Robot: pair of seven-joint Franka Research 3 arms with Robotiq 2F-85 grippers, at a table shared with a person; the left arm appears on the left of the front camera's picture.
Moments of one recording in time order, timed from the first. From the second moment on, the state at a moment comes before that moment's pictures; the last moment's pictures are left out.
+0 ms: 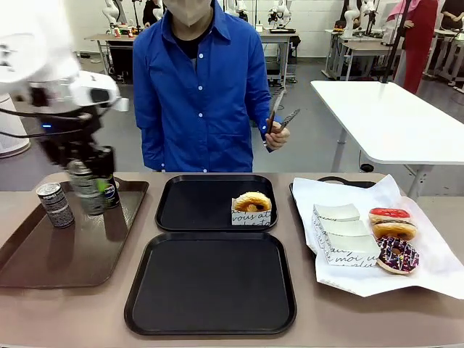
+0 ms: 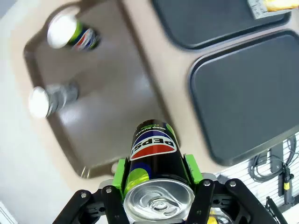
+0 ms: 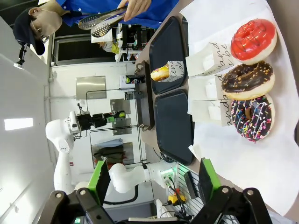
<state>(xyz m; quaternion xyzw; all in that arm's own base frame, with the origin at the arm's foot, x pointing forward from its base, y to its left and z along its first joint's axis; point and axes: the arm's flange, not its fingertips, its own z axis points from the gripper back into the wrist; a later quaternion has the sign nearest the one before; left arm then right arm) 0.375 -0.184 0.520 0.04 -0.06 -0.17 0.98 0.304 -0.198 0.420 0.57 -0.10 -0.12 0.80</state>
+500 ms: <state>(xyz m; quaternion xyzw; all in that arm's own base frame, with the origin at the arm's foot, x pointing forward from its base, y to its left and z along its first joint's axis) 0.474 -0.291 0.453 -0.01 -0.09 -0.23 0.97 0.304 -0.198 0.420 0.57 -0.10 -0.12 0.80</state>
